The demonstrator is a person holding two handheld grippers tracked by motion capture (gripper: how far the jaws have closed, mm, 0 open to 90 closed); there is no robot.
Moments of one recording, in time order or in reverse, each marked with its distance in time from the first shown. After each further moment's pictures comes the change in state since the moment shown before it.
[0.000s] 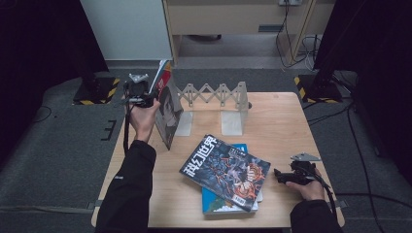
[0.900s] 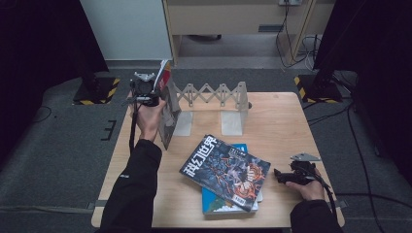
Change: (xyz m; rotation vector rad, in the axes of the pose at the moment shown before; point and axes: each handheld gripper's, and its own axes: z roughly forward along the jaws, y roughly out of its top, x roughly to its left) left arm -0.015 0.002 0.002 0.007 0.080 0.064; right arm 0.000 0.000 0.000 -0.003 0.001 -0.003
